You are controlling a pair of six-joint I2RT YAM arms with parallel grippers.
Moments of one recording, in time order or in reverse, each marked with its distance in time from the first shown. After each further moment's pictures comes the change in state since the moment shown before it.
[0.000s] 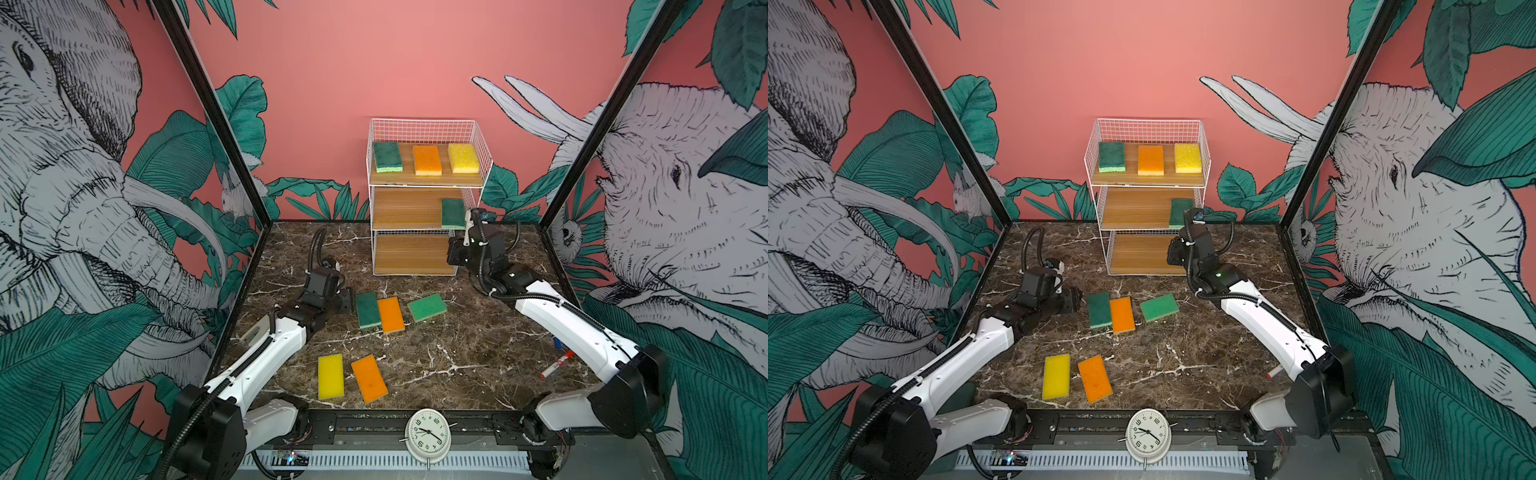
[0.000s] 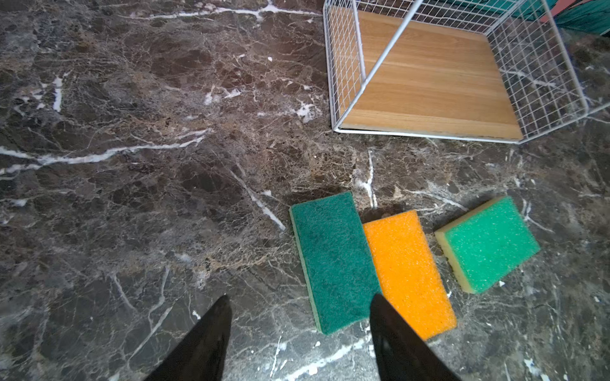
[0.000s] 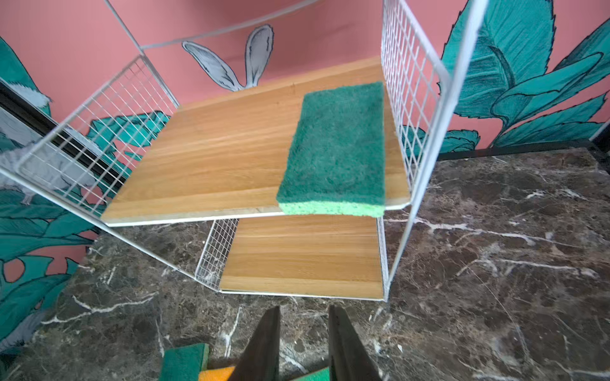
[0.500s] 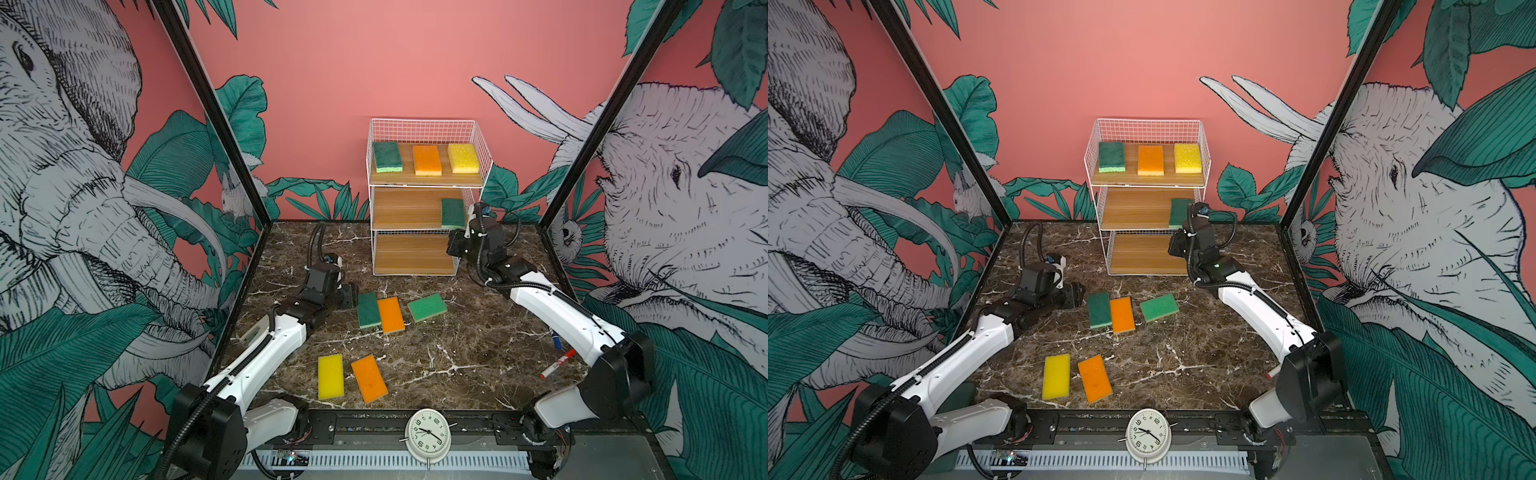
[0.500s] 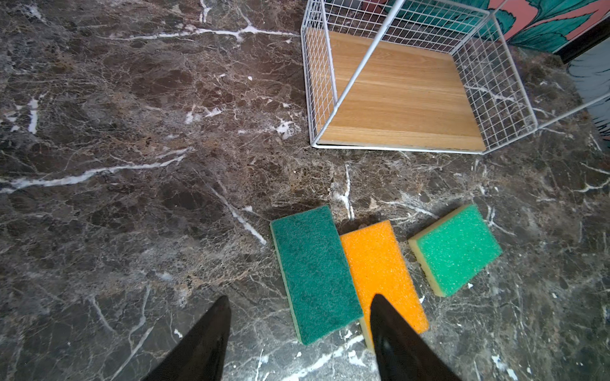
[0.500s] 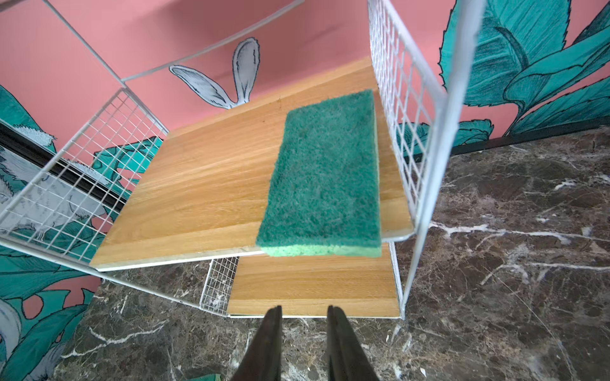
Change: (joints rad) left arm 0.000 0.013 0.042 0.012 0.045 0.000; right arm -0.050 0.083 0.049 0.048 -0.048 0.070
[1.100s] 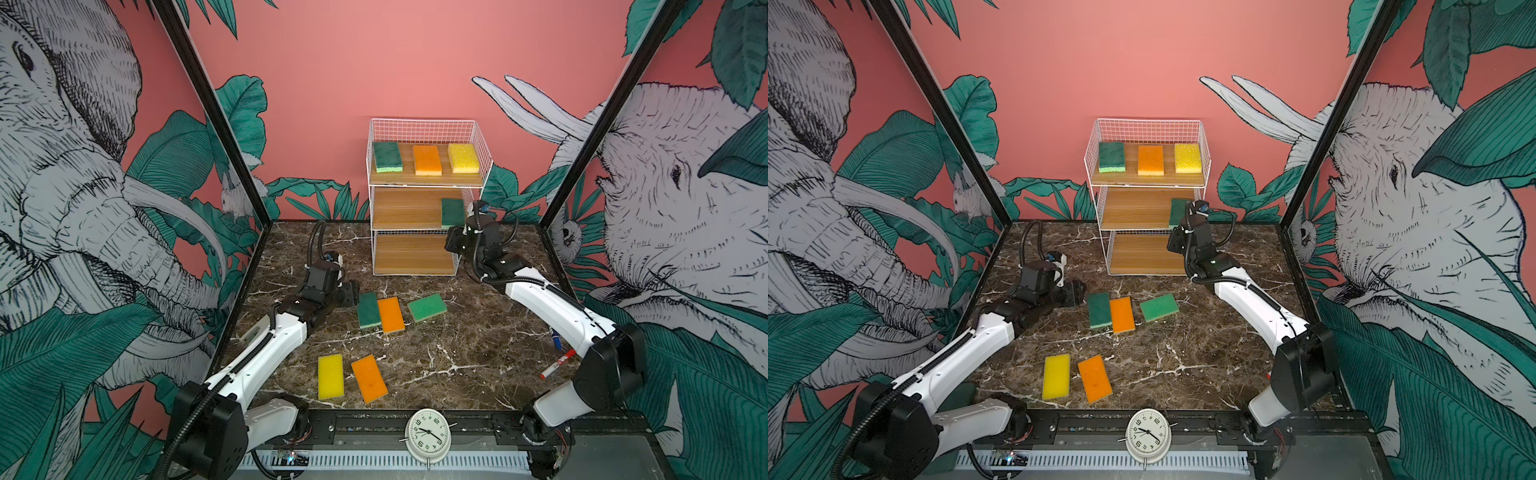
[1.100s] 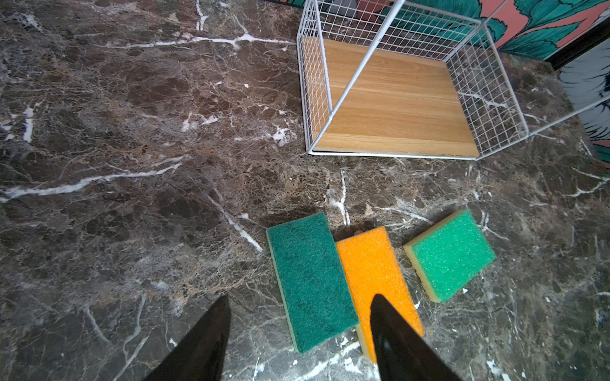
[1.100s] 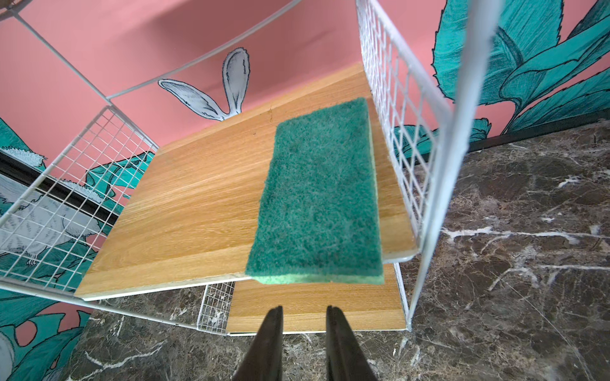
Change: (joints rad) left arm 0.008 0.009 0.007 0.015 0.006 0.000; right arm -0.010 0.048 0.021 0.026 0.026 0.032
